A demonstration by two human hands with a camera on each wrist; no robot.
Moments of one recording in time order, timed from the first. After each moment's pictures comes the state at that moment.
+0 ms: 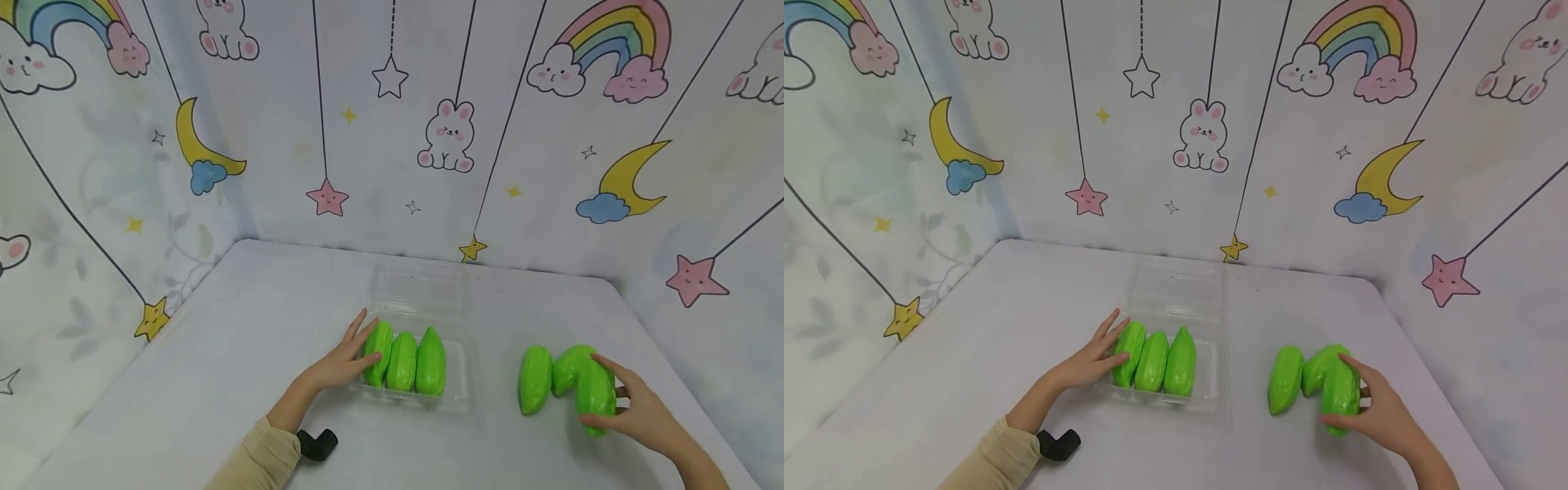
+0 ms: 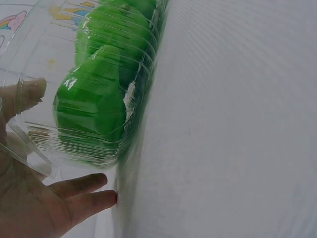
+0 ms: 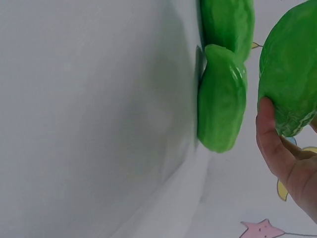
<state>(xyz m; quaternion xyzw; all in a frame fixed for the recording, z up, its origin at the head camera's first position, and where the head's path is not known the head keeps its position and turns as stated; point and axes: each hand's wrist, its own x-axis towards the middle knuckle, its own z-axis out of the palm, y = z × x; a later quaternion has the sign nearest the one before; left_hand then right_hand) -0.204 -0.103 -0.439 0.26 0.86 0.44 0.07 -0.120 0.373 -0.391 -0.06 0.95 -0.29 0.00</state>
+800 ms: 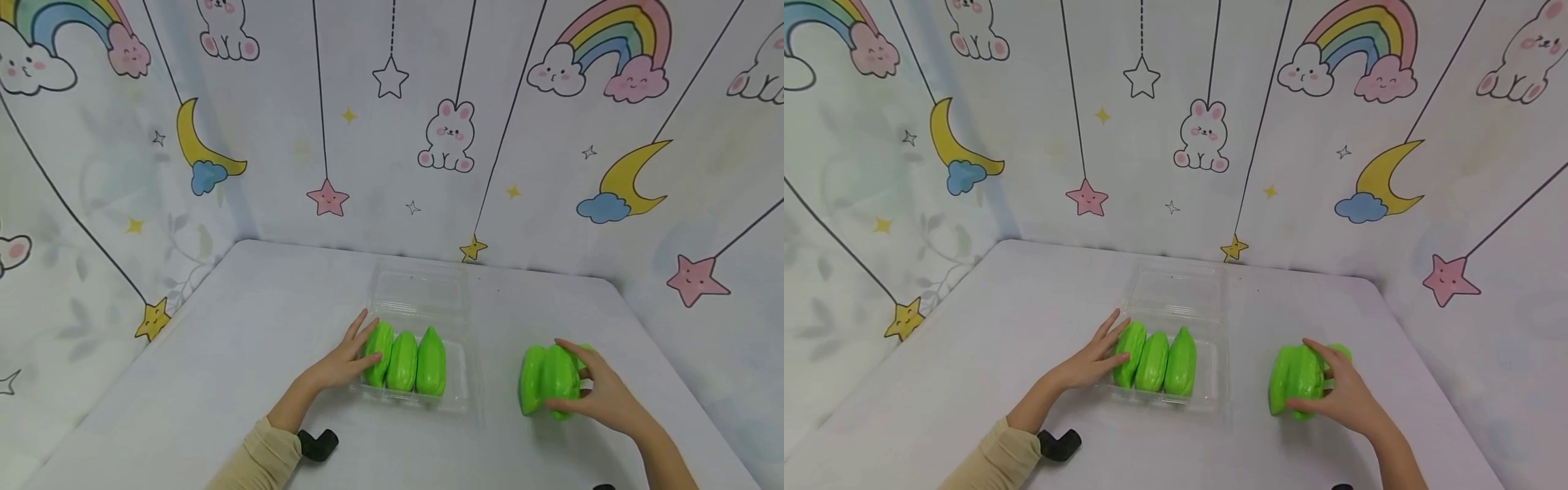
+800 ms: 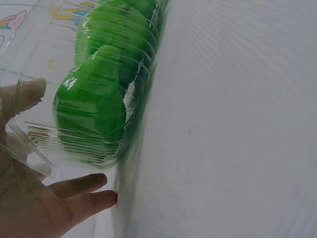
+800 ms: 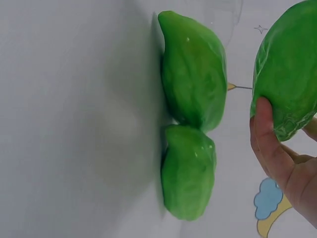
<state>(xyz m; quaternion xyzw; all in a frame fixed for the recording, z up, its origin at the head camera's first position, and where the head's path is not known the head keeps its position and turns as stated) -0.204 -0.105 -0.441 0.26 0.86 0.44 0.08 -0.135 0.324 -0.379 -0.12 0.93 -0.34 -0.03</state>
